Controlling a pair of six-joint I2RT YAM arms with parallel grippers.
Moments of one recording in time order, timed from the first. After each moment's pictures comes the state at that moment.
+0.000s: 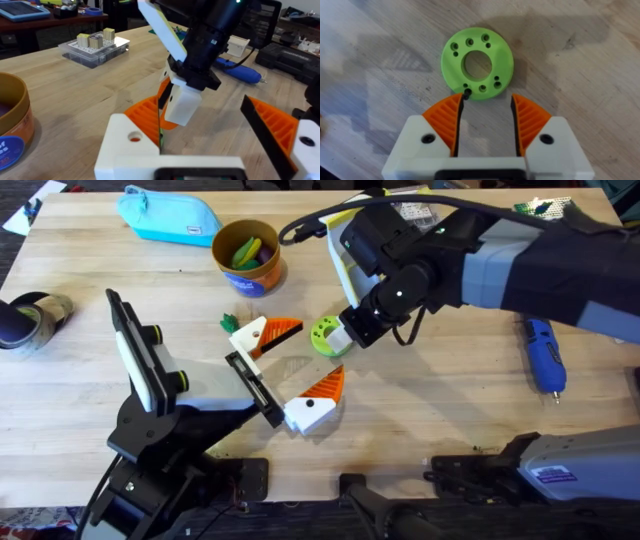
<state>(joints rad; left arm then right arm) -0.48 0.00 0.01 -0.05 0.46 -0.13 0.68 1.61 1.12 -0.78 -0.08 0.04</state>
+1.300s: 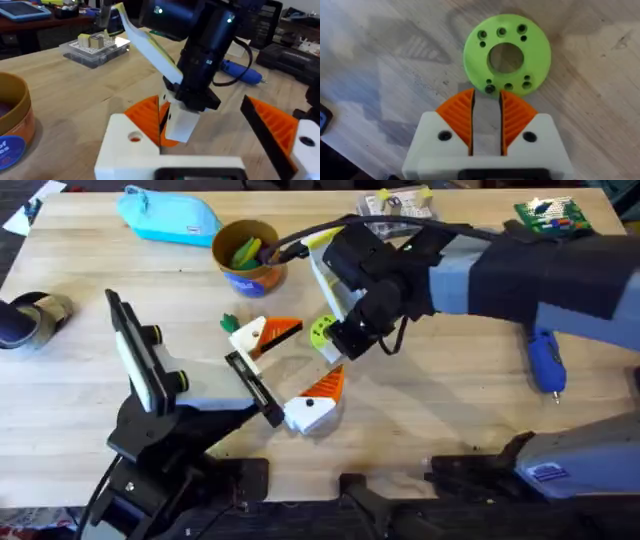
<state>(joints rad) -0.48 0.00 0.01 -0.05 0.45 -0.13 0.73 1.69 1.12 -0.76 -0.15 0.05</state>
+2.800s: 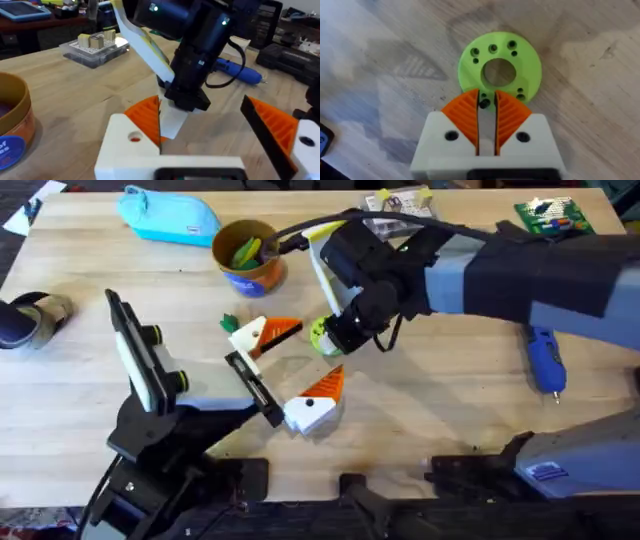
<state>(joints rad) -0.48 0.00 0.01 -0.05 0.45 -0.13 0.73 1.70 1.12 -0.69 -0.12 0.11</state>
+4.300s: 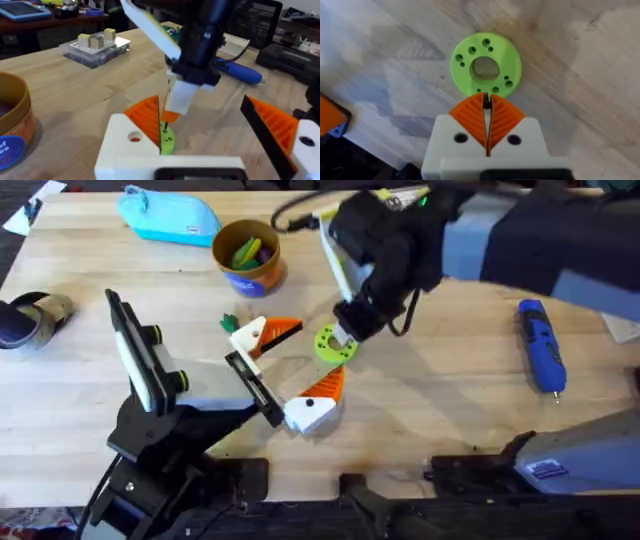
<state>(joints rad) -0.48 0.00 0.01 -0.05 0.45 -0.13 0.68 1.70 1.27 -0.97 -0.15 0.10</state>
